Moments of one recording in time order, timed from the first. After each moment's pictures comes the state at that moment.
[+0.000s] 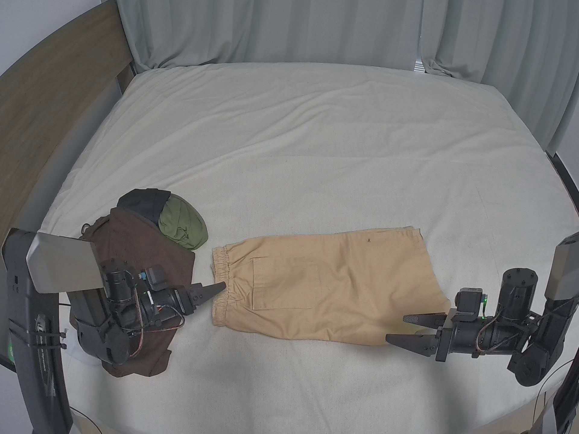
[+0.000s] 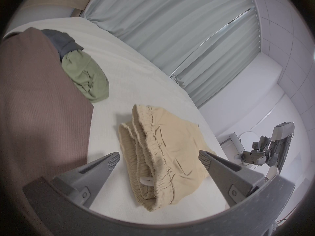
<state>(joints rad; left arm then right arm) -0.10 2.39 -0.55 -1.55 -0.65 -0.41 0.30 2.03 -0.11 -1.54 0.67 0.28</state>
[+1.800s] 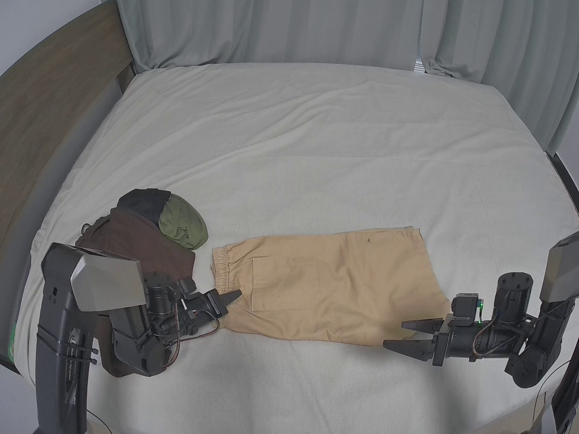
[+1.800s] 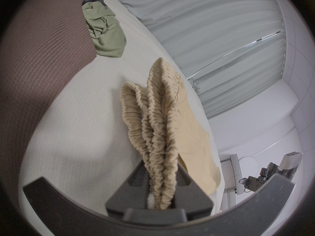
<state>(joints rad) -0.25 2.55 -0.69 -1.55 -0.42 -0.70 0.31 2.06 -0.10 -1.54 0.67 0.27</state>
